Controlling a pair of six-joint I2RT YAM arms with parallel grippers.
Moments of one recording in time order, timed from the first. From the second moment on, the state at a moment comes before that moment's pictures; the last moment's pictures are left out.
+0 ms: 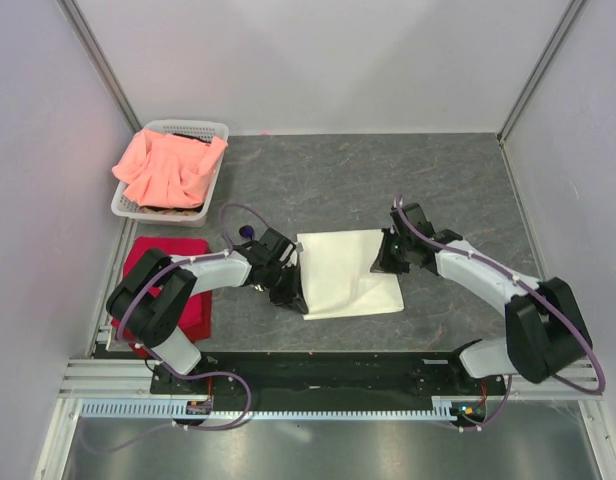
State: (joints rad) left arm -0.64 1.62 0.75 -0.29 0.47 -0.64; right arm 0.44 1.33 0.78 -0.44 -0.14 0.65
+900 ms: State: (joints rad) left arm -0.64 1.60 0.70 -0.21 0.47 -0.71; right arm 0.57 1.90 1.27 -0.30 -0.25 0.66
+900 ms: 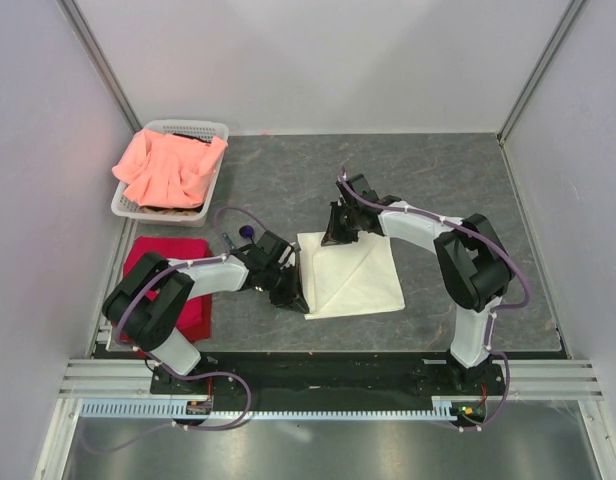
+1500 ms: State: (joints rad) left arm -0.64 1.59 0.69 -0.21 0.47 -0.72; right arm 0.57 2.00 1.40 -0.30 -0.27 0.66
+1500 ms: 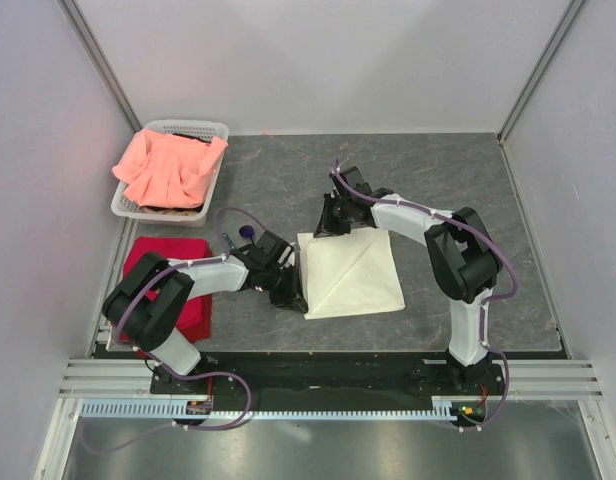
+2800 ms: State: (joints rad) left arm -0.66 1.36 0.73 -0.34 0.29 -0.74; right arm 0.54 1.92 1.43 -0.37 -0.26 0.62
